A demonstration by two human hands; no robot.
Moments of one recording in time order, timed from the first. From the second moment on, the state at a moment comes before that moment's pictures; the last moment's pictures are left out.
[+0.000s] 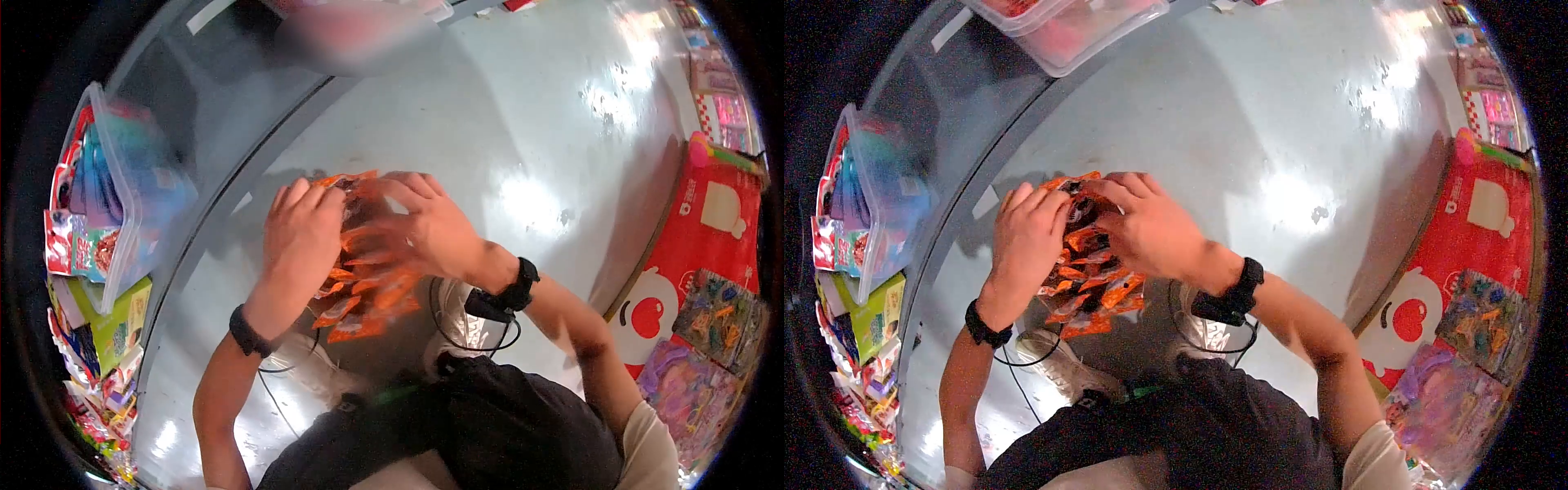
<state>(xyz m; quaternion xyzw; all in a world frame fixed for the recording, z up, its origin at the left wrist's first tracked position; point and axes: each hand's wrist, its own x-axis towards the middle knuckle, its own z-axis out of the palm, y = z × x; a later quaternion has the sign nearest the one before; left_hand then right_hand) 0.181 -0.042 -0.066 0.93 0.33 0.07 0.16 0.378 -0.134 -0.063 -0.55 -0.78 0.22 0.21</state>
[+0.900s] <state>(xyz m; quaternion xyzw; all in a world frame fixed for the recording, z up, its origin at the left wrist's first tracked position) 0.174 -0.037 -0.066 0.94 0.31 0.05 0.12 0.378 -0.123 -0.084 -0.49 -0.84 0.21 0.12</state>
